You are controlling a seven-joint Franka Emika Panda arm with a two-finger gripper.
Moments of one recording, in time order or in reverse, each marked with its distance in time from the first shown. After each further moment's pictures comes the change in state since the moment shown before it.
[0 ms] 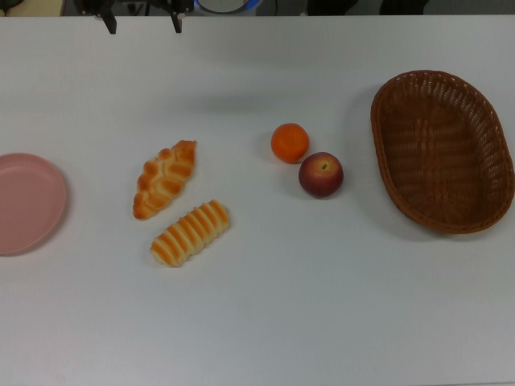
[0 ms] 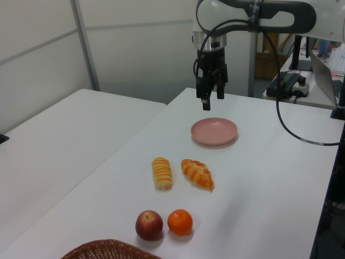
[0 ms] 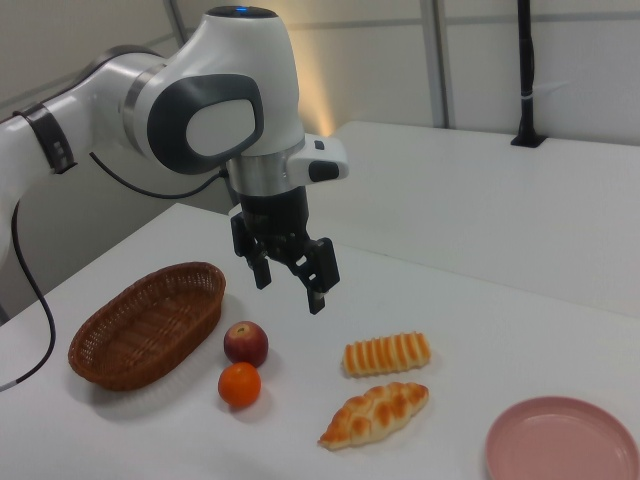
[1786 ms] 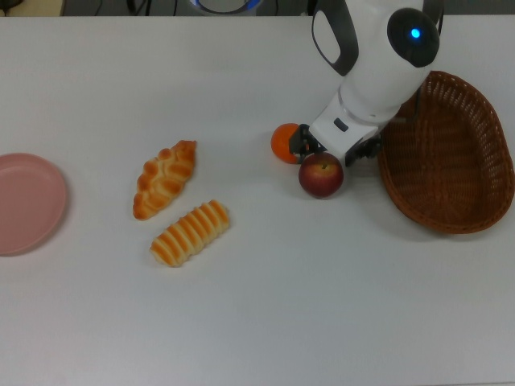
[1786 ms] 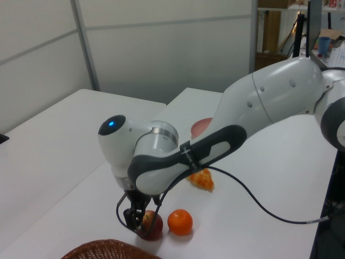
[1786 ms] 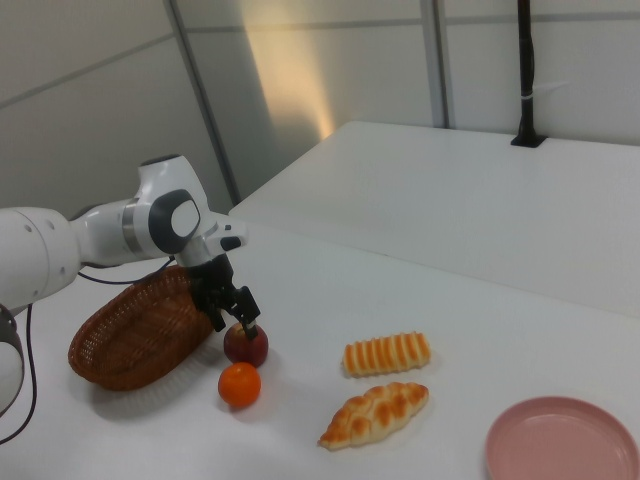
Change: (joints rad) arm 0.523 0.400 0.014 -0.065 -0.240 0.442 0.559
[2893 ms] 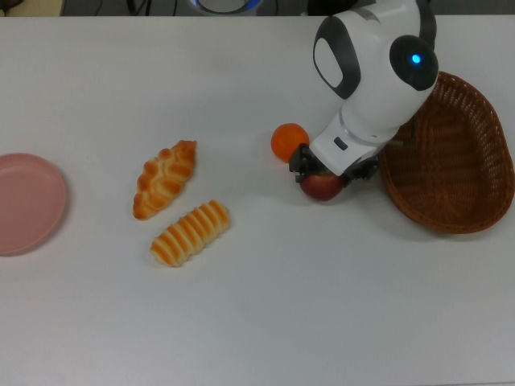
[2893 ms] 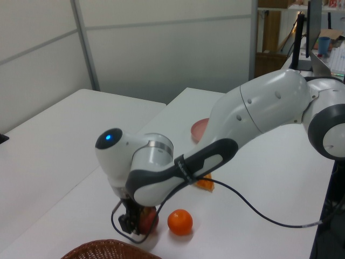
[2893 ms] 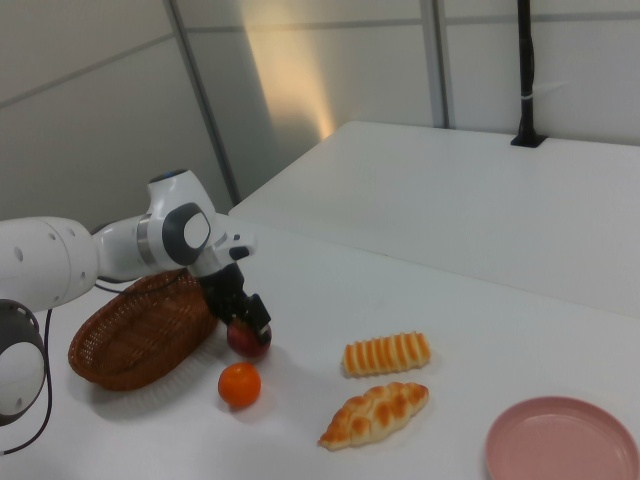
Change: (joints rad) arm 0.003 0.068 -0.009 0.046 -0.054 0.057 0.071
